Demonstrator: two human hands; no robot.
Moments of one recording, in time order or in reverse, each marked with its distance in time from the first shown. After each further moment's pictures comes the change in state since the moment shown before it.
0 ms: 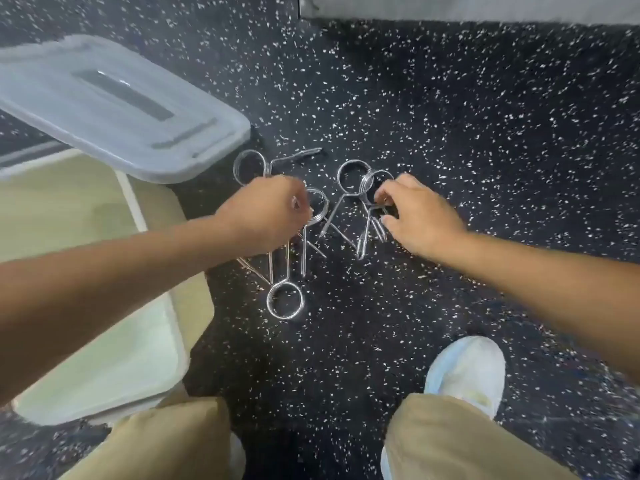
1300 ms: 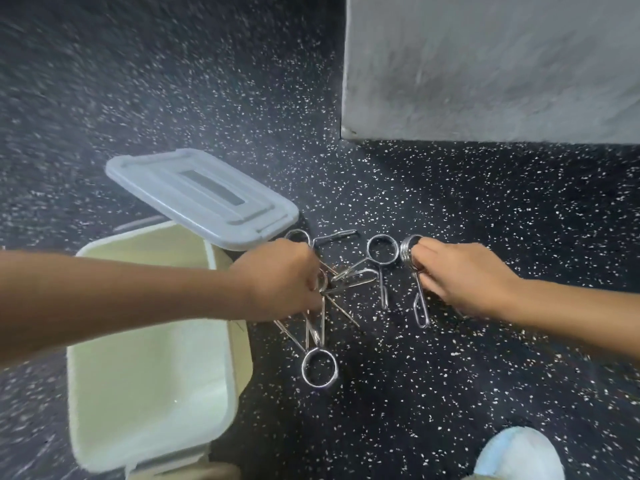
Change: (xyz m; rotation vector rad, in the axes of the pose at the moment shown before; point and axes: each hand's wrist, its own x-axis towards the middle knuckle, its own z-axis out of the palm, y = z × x) left_hand -0.055 -0.001 -0.044 0.316 0.005 0.134; right_hand -0.010 -0.006 -0.052 -0.526 0.120 -0.391
